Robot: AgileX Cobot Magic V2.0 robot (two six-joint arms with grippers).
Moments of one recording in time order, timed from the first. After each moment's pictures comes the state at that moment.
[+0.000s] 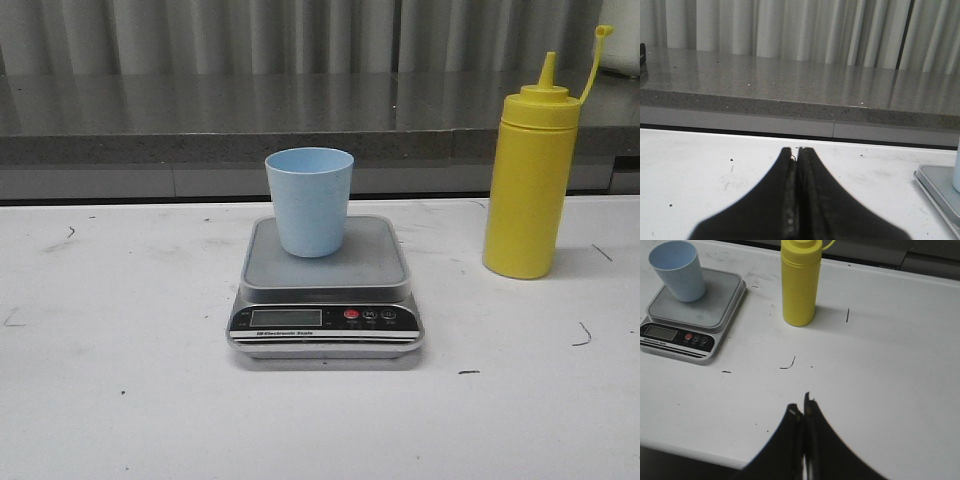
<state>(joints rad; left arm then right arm) -0.02 -0.01 0.01 -0.06 0.04 -0.03 0.33 0.41 -0.78 -0.12 1.03 0.15</state>
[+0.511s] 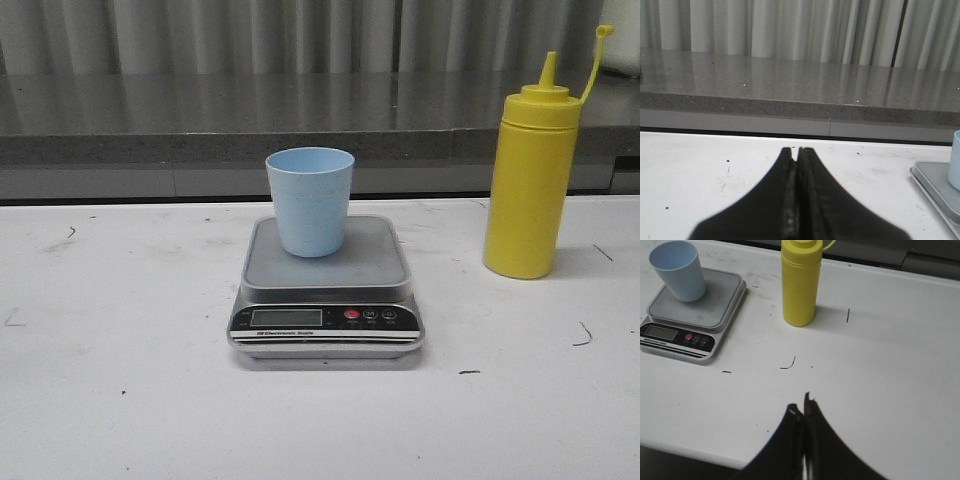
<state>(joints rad) -0.04 -0.01 0.01 -0.05 0.04 -0.02 0.33 0.41 -0.78 -0.12 1.03 0.15</state>
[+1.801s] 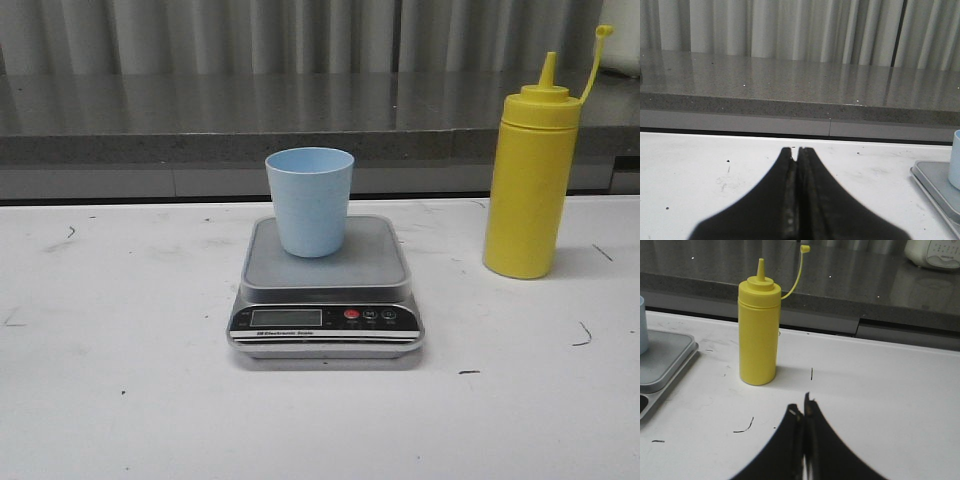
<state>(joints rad) -0.04 -0.01 0.01 -0.05 0.04 -0.02 0.04 0.00 -0.12 -0.02 0.33 -0.03</state>
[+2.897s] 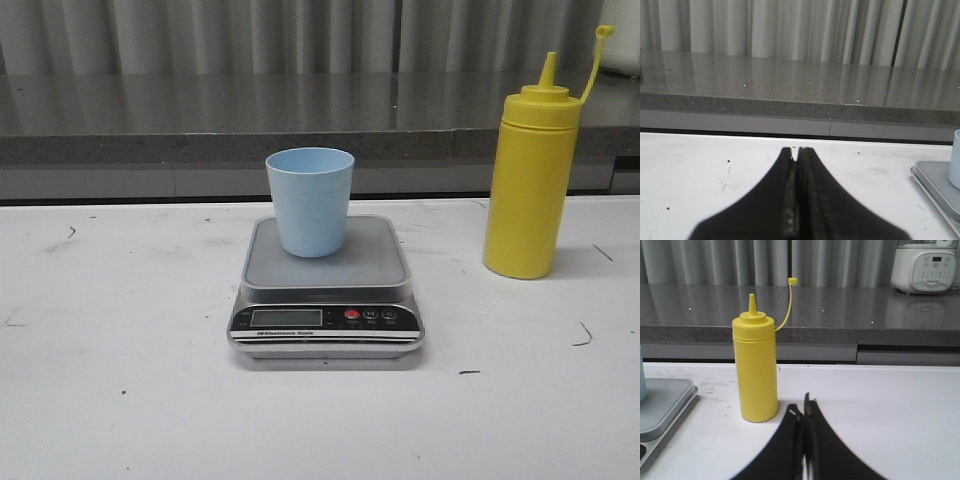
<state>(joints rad) -0.04 -0.01 0.01 -0.05 0.04 -0.01 0.01 -0.01 0.03 0.09 0.04 -0.03</state>
